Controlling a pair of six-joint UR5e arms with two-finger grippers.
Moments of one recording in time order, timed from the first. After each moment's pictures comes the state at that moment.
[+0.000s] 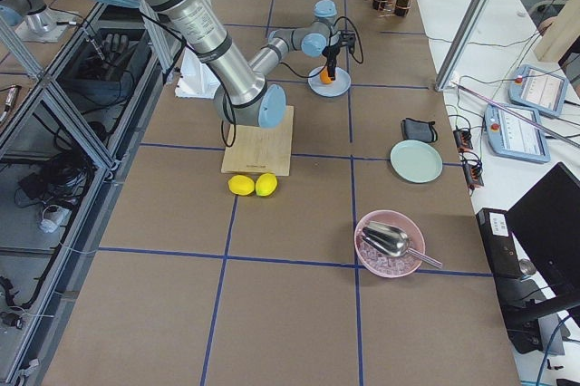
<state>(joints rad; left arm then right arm) -1.34 -1.72 -1.68 -1.66 -2.18 -0.12 0.57 -0.70 1.32 -1.32 1.81 1.26</state>
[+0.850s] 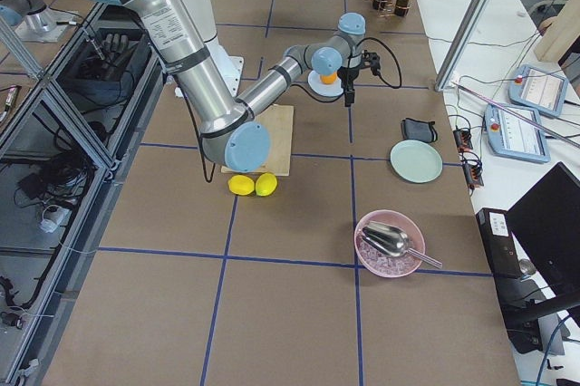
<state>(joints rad) -1.54 -1.58 -1.66 -1.56 -2.31 0.15 0.90 -1.07 1.69 -1.52 2.15 0.75</state>
